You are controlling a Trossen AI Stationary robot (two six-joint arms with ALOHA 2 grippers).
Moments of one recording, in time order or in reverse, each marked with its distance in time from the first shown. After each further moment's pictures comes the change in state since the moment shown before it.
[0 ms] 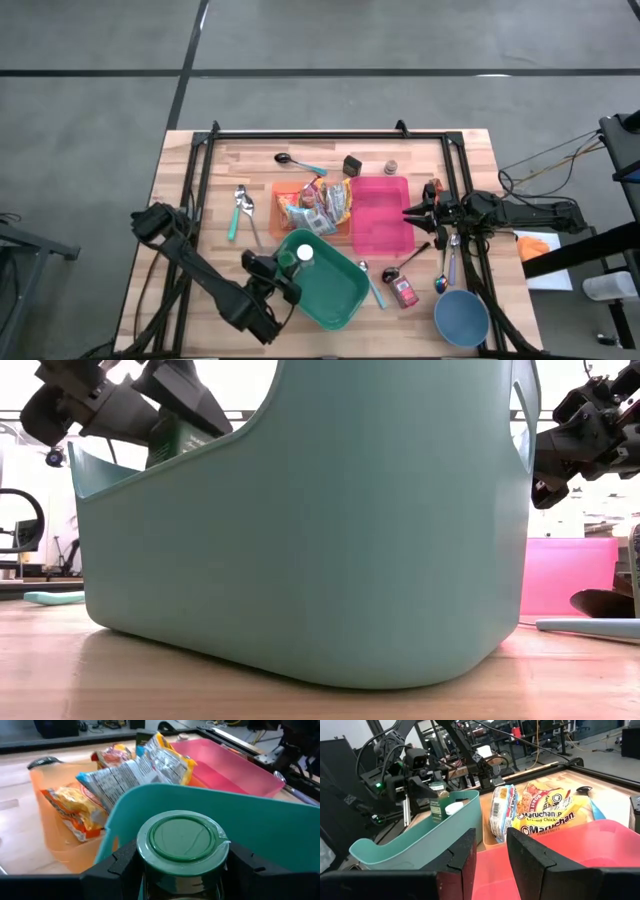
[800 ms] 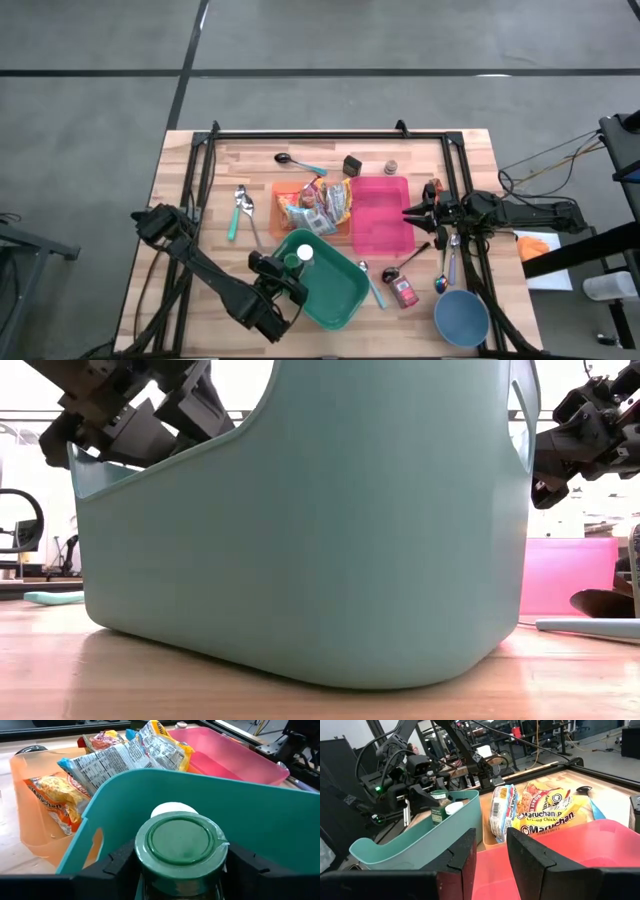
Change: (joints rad) left arm 0.028 0.029 -0.017 0.133 0.029 0.092; right arm 0.000 0.001 0.000 0.000 0.000 0.000
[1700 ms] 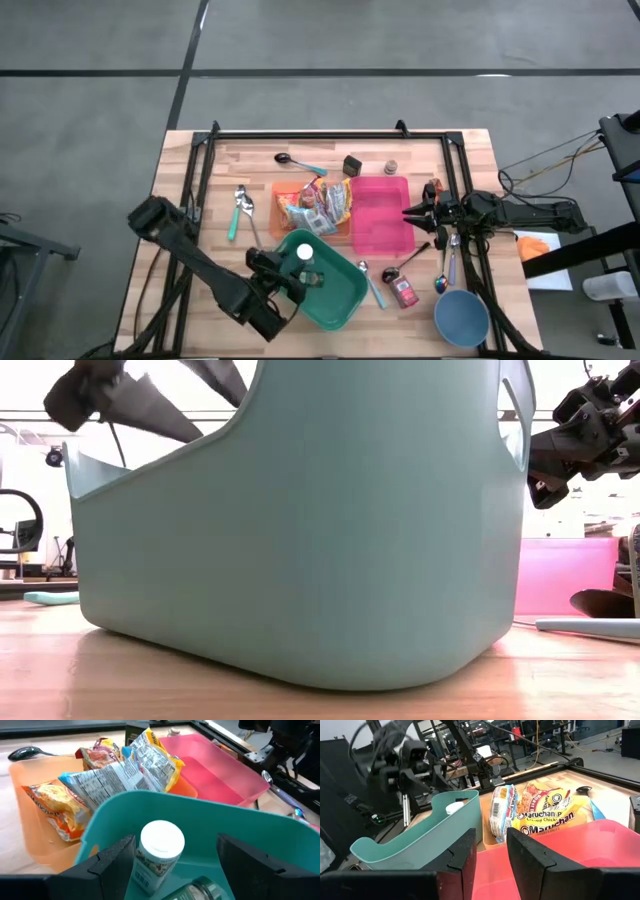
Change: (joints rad) left arm 0.012 -0.097 0.041 -0.035 0.039 0.044; right arm 0.000 0.000 0.000 0.000 0.000 0.000
